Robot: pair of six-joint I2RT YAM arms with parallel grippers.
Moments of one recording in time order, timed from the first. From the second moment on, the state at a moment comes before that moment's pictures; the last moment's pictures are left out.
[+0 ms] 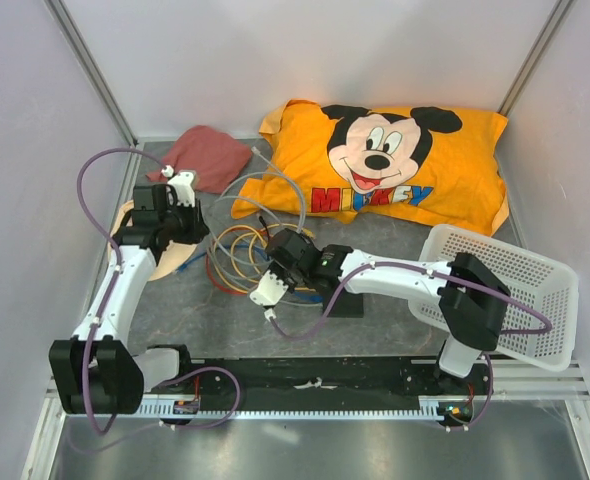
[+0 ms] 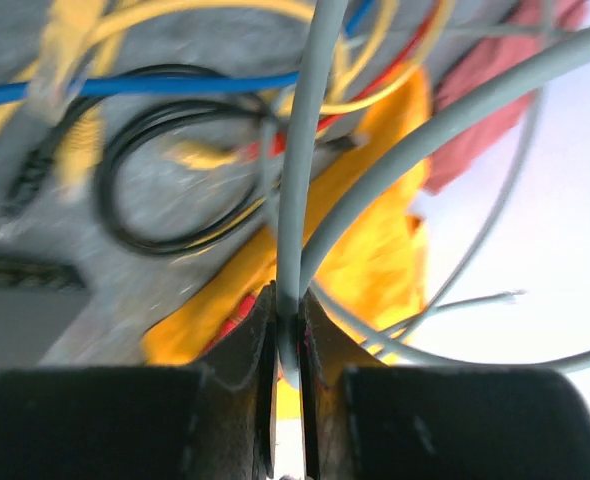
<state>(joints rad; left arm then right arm) 0.00 1.20 0.93 -0.50 0.29 0.07 1.09 1.71 1.22 -0.38 0.26 -1.52</state>
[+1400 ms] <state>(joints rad) 0.00 1.32 1.07 -0.63 0.37 0.10 0.94 1.49 1.07 -0.28 -0.16 -1.31</state>
